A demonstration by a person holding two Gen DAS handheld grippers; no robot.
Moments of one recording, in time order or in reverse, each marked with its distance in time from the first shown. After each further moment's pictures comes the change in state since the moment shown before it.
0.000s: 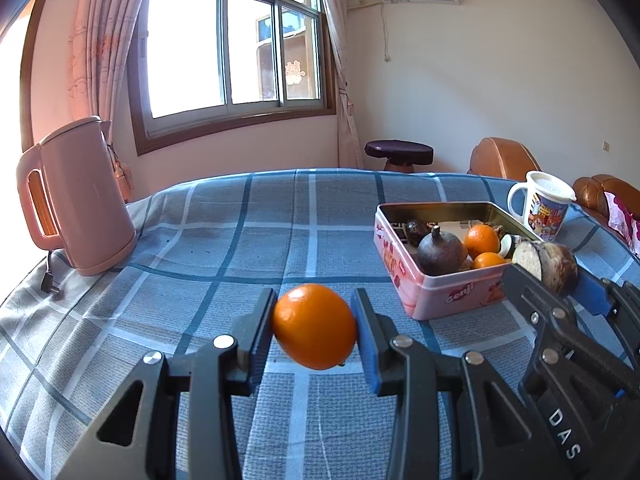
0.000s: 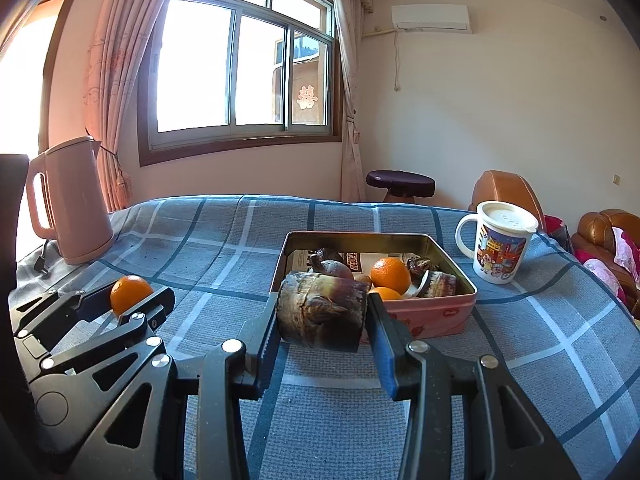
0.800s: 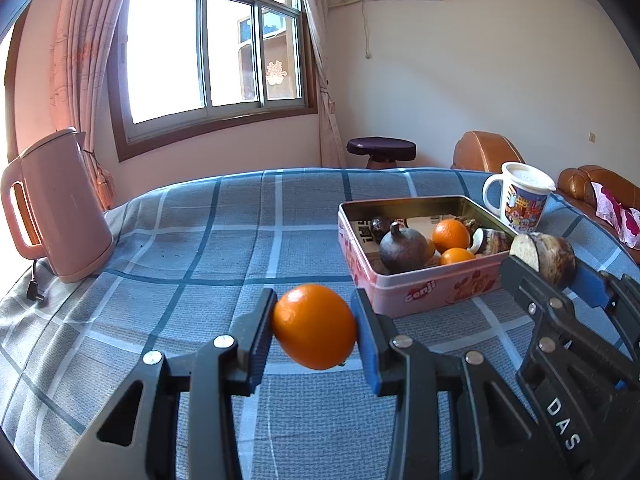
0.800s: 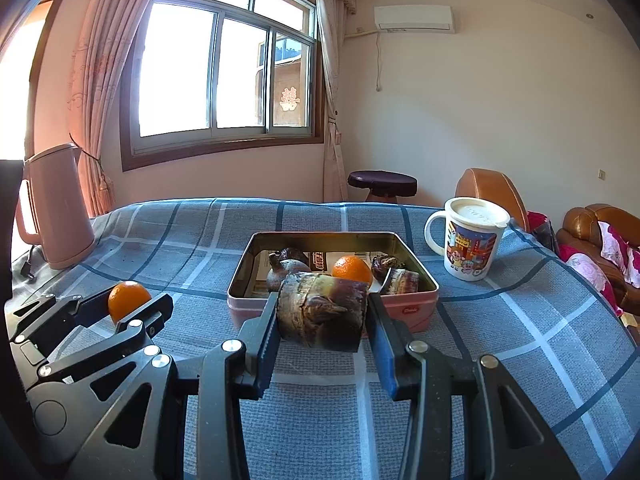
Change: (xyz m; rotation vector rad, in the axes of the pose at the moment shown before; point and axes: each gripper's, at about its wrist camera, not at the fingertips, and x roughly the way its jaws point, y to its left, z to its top) left arm -0.001 -0.033 0.001 0.038 0.002 -0.049; right arm -0.006 -0.029 -0.002 0.019 -0.004 -0.061
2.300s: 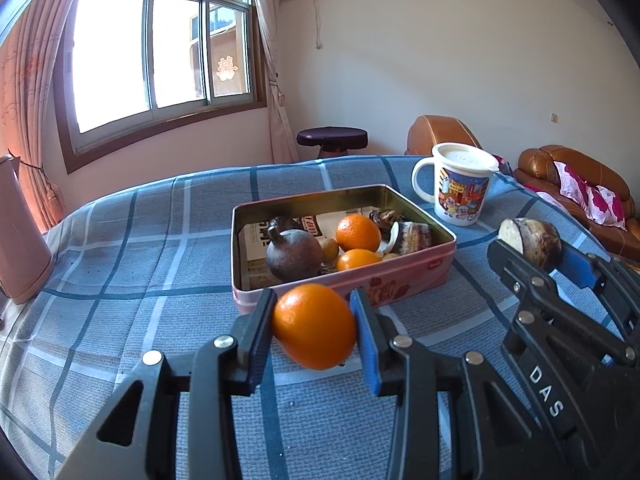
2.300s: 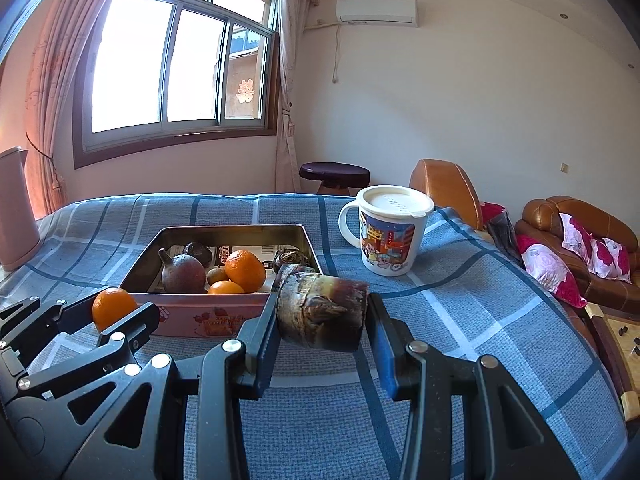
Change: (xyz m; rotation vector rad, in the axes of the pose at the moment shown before) left arm 0.016 -0.079 0.010 0.069 0.037 -0.148; right arm 0.011 -0.075 0.000 0.011 0.036 -0.156
